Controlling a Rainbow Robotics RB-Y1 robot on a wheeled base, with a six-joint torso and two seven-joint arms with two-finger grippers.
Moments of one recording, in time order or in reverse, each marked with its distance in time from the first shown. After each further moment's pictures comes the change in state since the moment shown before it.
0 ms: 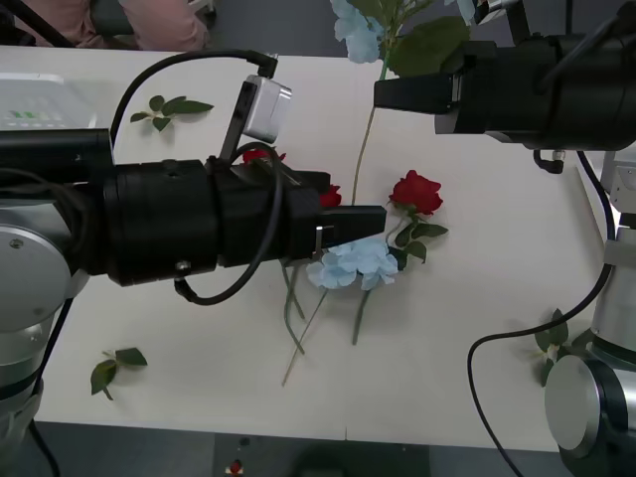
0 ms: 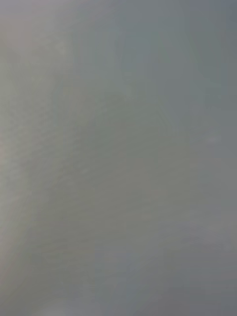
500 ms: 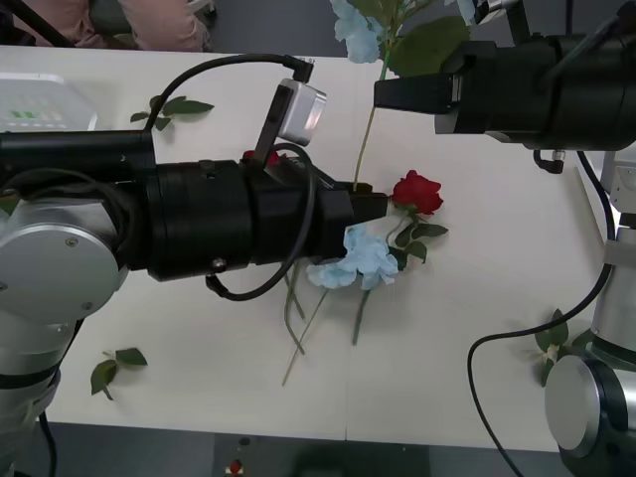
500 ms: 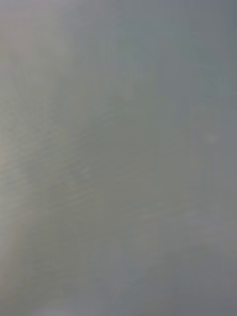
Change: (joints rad) right arm 0.000 0.000 0.000 0.000 0.000 0.000 0.000; left arm -0.053 0.039 -0.110 0.059 -0.031 -0.103 0.001
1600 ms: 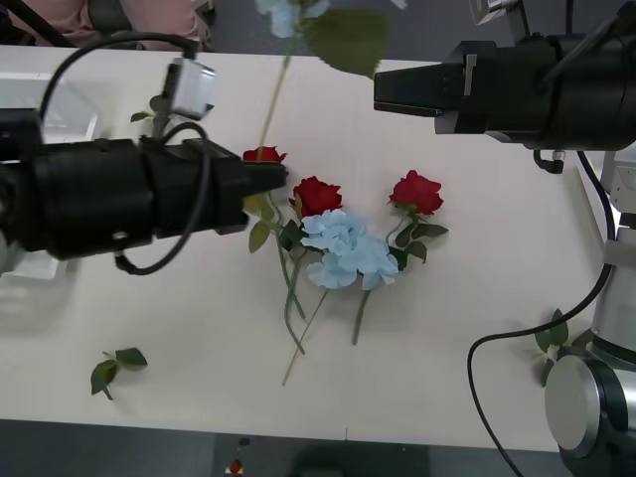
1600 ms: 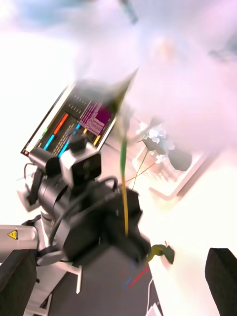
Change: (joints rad) right arm 0.000 0.000 0.000 0.000 0.000 0.000 0.000; left arm 0.081 0.190 0.228 0.001 0.156 0.000 0.007
